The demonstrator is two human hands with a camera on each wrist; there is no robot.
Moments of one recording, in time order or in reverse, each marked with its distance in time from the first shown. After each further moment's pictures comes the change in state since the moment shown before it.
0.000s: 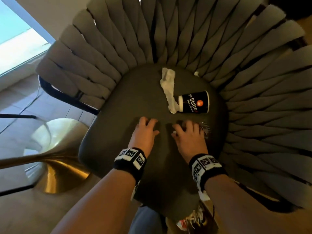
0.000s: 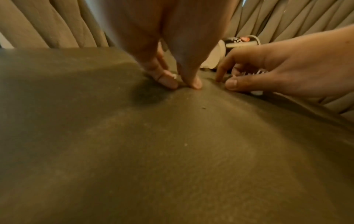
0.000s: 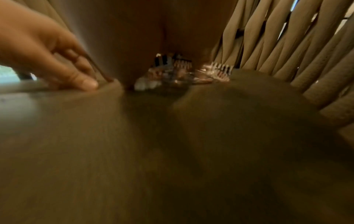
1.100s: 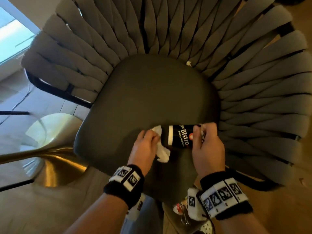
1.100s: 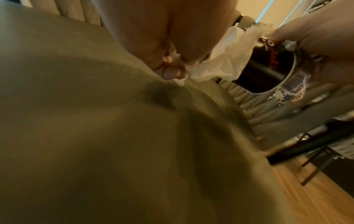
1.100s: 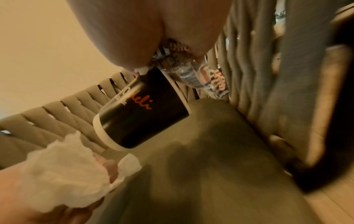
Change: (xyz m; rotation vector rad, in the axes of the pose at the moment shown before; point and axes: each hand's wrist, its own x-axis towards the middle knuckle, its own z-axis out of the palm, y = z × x) left_hand -0.069 0.017 0.017 -0.376 0.009 0.015; right_hand -0.083 0.004 -0.066 0.660 0.313 0.330
